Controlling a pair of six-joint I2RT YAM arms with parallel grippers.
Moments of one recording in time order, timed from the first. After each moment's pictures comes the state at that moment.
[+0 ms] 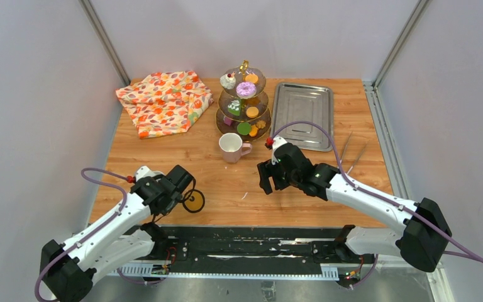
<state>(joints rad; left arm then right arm) -0.64 0.84 0.61 -1.15 -0.57 -1.51 0.86 1.19 0.81 -0.41 0.08 0.30</state>
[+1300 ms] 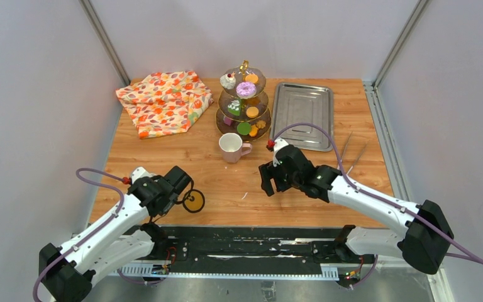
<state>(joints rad) -0.64 0.82 0.63 -1.24 -0.60 -1.54 0.86 1.18 0.79 -0.41 0.08 0.29</state>
